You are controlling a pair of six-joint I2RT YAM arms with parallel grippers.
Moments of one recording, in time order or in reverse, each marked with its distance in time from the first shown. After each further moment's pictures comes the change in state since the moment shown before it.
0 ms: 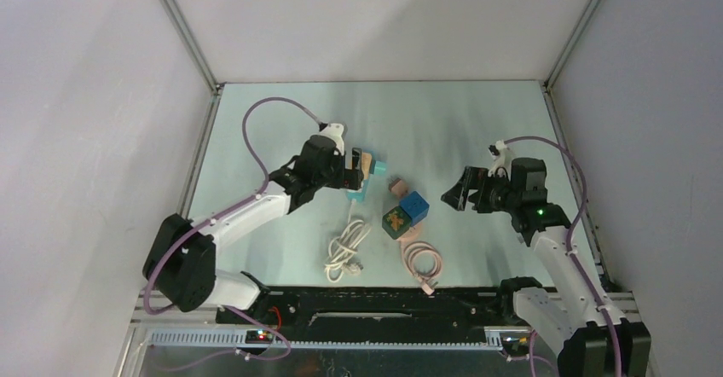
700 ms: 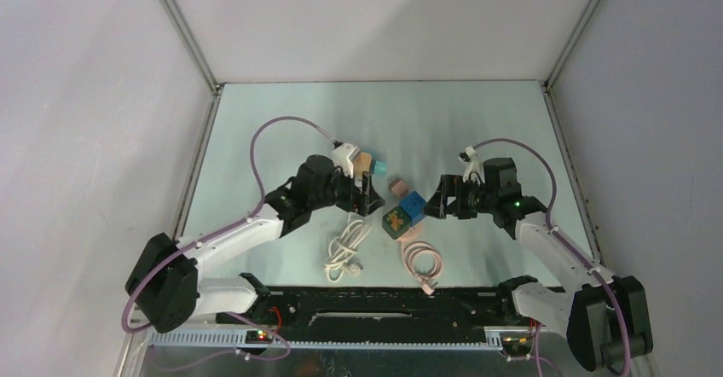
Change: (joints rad) left arm -0.090 -0.158 -0.163 0.120 0.315 -0.053; right arm 0.169 0.183 -0.024 0.101 -0.075 0.064
